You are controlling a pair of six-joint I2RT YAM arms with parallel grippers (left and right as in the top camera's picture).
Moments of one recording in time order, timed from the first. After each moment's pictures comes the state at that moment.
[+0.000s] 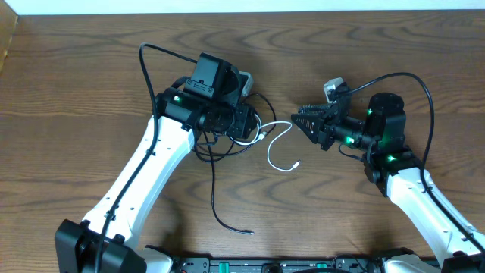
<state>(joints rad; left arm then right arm) -0.41 1.54 1.35 -0.93 0.33 -0.16 0.21 1.33 0.67 0.24 -0.82 0.26</state>
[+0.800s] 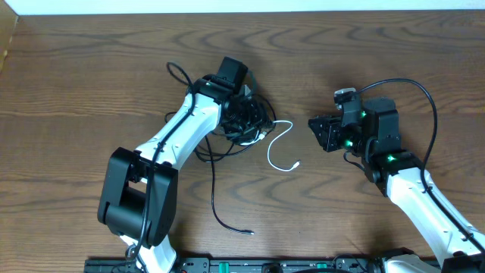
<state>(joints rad) -0.41 1.87 1.35 -0.77 0.54 -0.83 0.21 1.33 0.67 -0.03 -0.44 0.26</state>
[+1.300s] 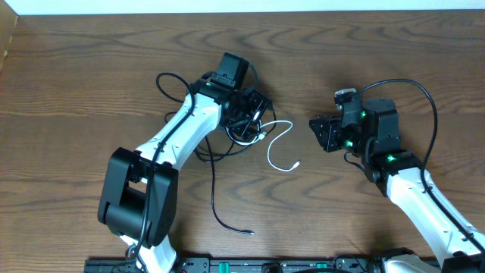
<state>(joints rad) -0.41 1.87 1.35 -0.66 0.48 -1.37 0.21 1.33 0.67 -0.04 -0.42 0.26</state>
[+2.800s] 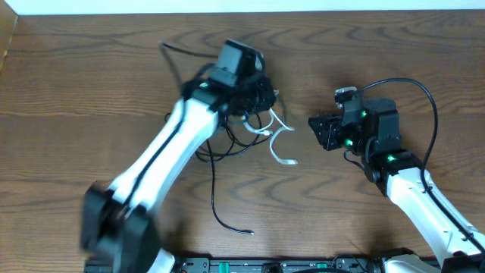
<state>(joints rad) -0.46 1.69 1.42 -0.63 0.40 -0.62 0.21 1.33 0.67 0.00 -0.43 0.26</state>
